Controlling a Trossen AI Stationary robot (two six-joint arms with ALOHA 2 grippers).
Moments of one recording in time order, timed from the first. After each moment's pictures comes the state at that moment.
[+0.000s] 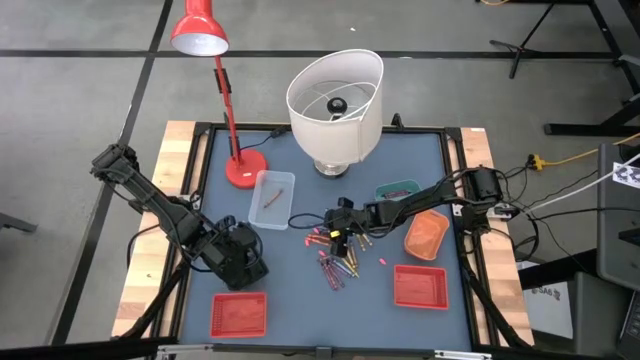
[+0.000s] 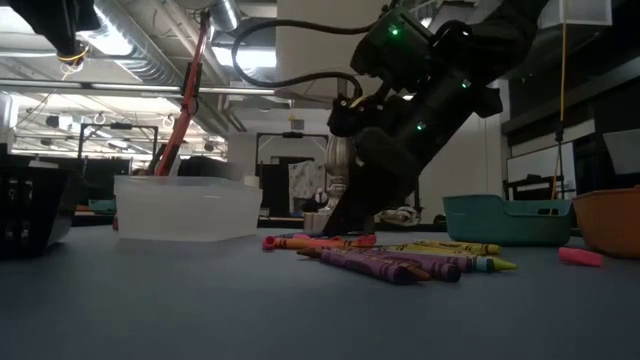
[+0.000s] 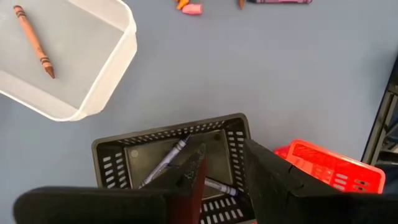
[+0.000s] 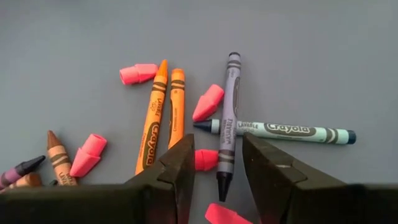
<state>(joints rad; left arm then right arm) -0.63 1.31 1.10 -0.99 -0.29 -1.04 0.11 1.90 0.98 0.10 0.11 0.20</state>
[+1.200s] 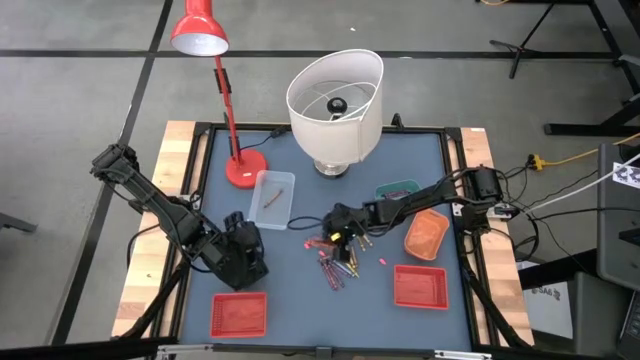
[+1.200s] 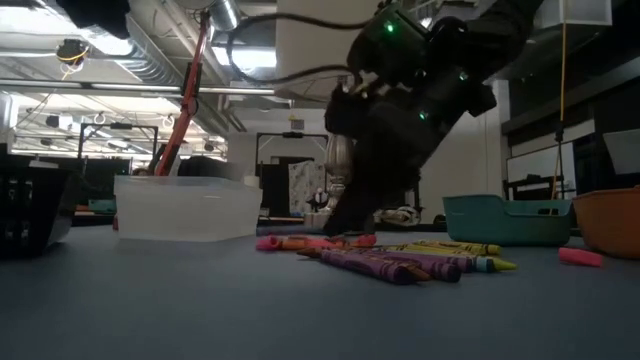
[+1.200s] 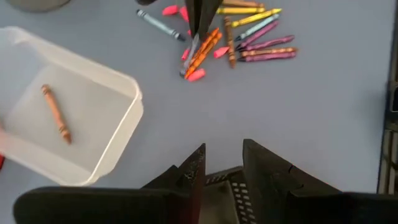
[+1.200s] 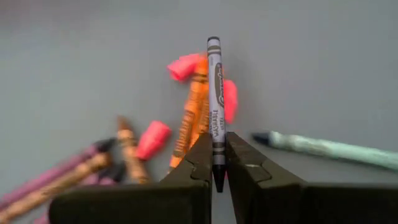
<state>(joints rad) -0.63 1.31 1.10 -0.88 -0.46 -0.89 0.11 1.90 1.01 0.07 -0.10 0.20</state>
